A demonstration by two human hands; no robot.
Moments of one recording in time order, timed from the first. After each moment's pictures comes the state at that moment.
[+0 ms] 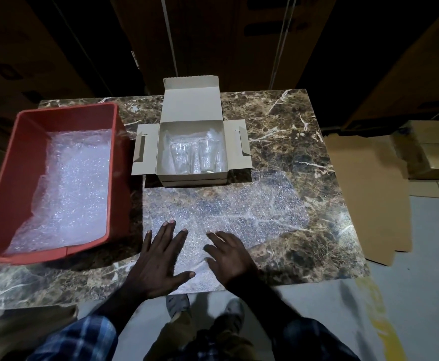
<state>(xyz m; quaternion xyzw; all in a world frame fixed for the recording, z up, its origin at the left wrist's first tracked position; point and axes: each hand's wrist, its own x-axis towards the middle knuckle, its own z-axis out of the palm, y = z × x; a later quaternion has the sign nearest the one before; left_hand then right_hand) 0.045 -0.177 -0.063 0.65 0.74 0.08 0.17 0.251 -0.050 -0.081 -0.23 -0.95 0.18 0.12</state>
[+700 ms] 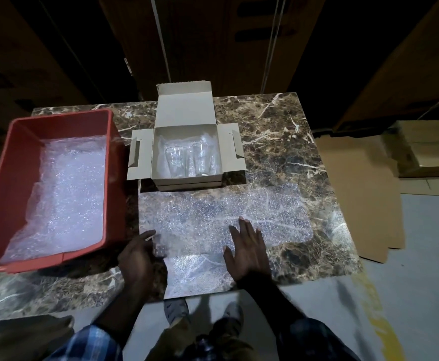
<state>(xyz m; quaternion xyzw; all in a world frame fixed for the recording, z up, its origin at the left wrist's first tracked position) 0.071 -0.139 -0.012 -0.03 0.75 0.61 0.26 0.272 -0.040 -0.071 -0.46 -0.87 0.15 0.11</state>
